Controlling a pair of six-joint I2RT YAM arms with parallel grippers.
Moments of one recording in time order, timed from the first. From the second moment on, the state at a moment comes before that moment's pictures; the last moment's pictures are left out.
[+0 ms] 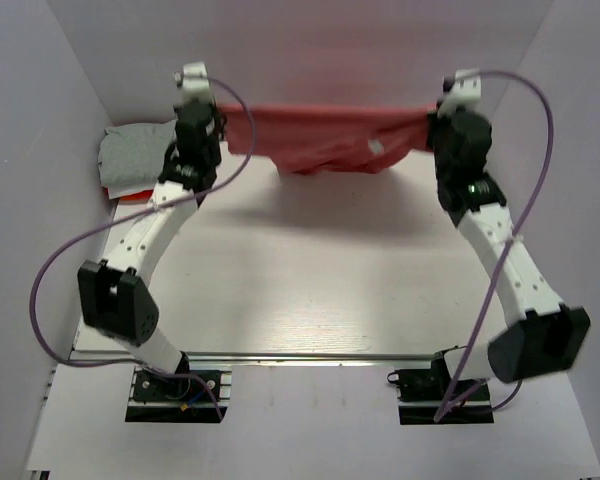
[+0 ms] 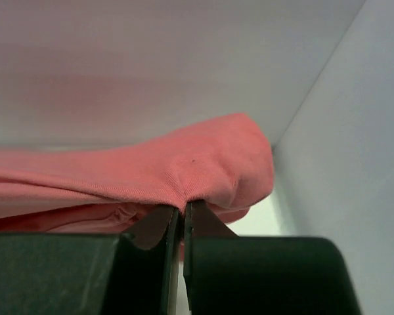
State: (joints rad) left arm -0.31 1.65 1.61 0.09 -0.55 -0.01; right arm 0.25 1.40 1.45 -0.02 0.36 -0.16
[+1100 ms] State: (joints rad) left arm -0.32 1.19 0.79 -0.58 0.04 -0.57; right arm 0.24 1.04 0.71 -0.69 -0.13 0.36
